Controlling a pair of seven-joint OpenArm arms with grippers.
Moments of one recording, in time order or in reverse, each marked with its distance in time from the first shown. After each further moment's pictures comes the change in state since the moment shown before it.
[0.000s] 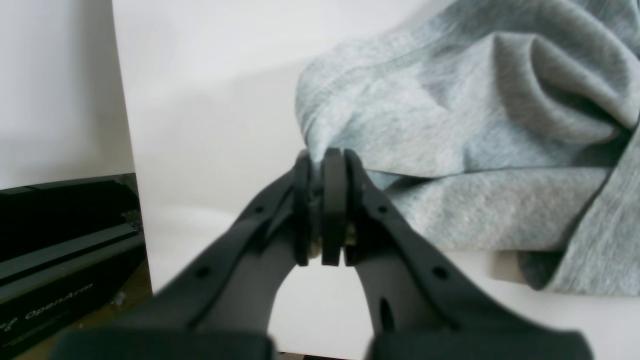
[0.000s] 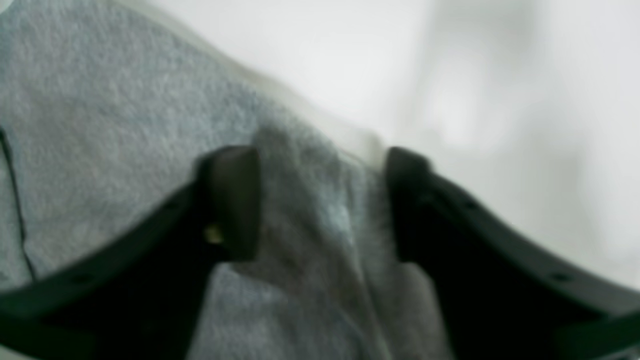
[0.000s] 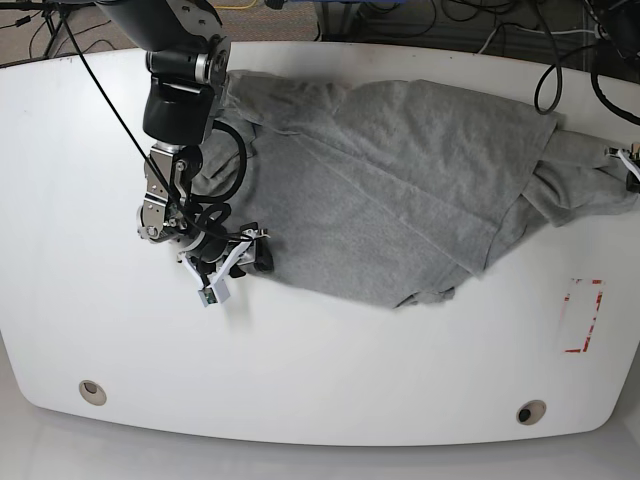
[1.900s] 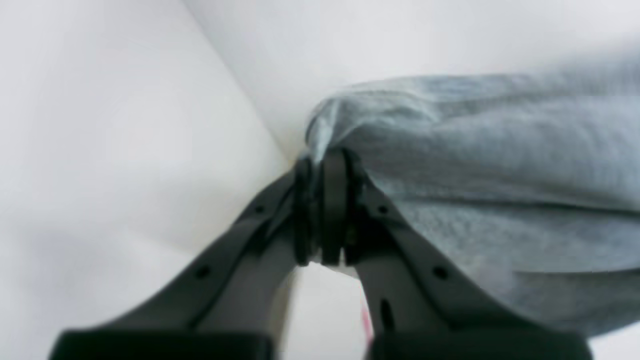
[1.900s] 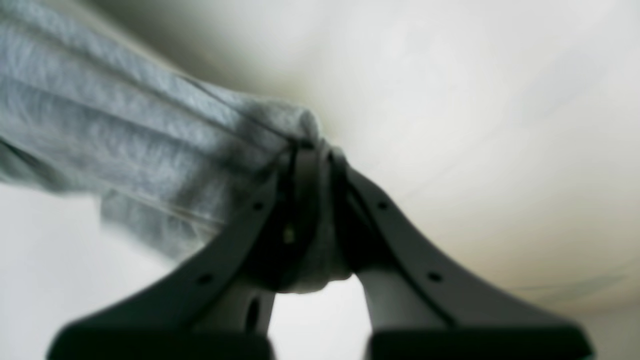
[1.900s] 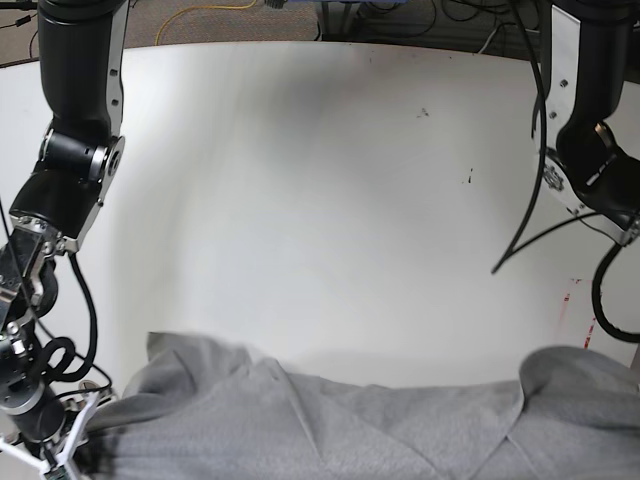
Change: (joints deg) left arm -56.6 13.1 4.6 10.4 20.7 -0.6 0.4; right arm 29.9 22.1 -7.0 34.9 3.0 1.0 -28.0
